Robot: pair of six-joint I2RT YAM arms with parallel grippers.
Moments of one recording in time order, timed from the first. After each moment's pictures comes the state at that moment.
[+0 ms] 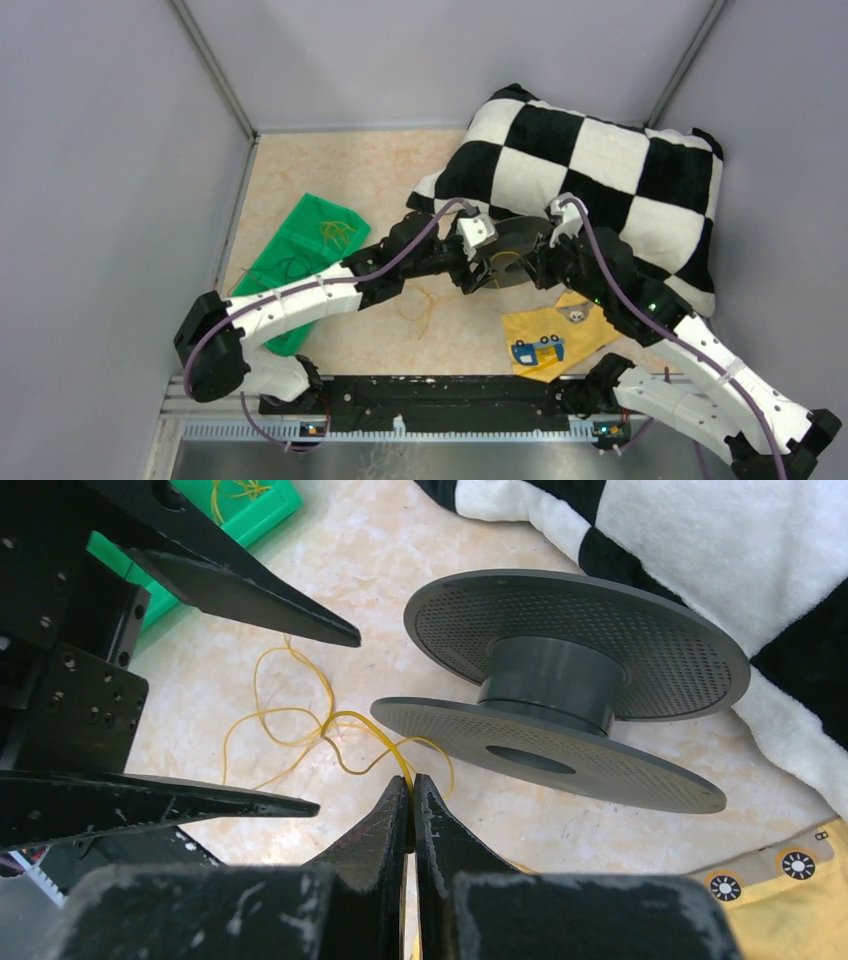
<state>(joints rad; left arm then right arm) -0.98 1.33 0.98 0.09 0.25 0.10 0.72 0.71 0.83 -0.52 0.07 0.28</state>
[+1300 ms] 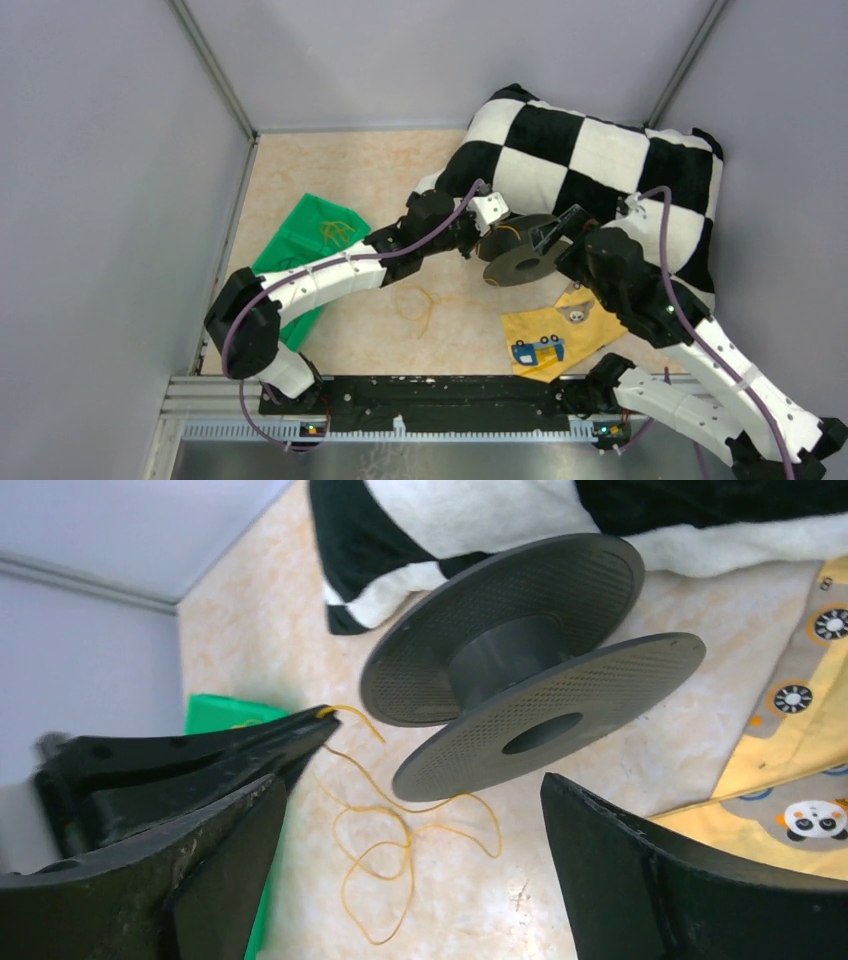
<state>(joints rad) -0.91 1.52 1.11 0.11 0.18 0.23 0.72 0.66 0.92 -0.71 0.48 0.99</state>
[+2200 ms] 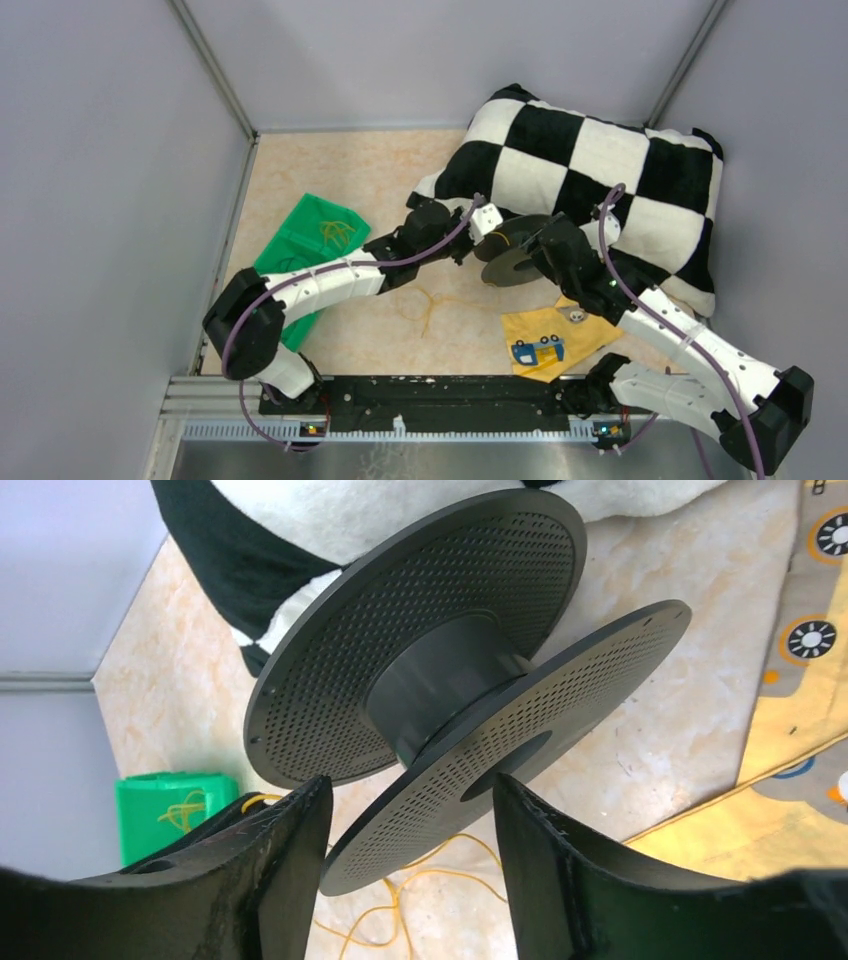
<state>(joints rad) -0.90 1.54 1.03 0.18 0.12 0.29 0.72 0.91 0.81 -0.61 0.60 1.26</state>
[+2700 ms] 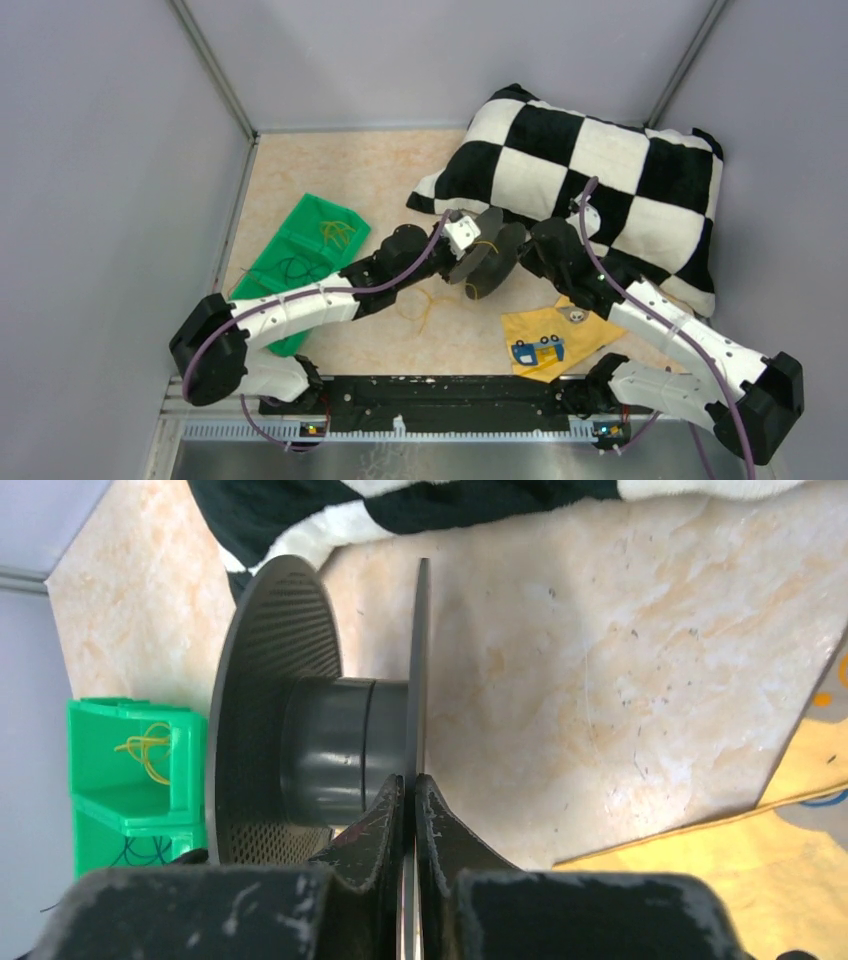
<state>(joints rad) -0.94 1.33 0.82 0.26 0.05 0.18 0.72 0.97 0.81 -0.52 0.49 1.10</state>
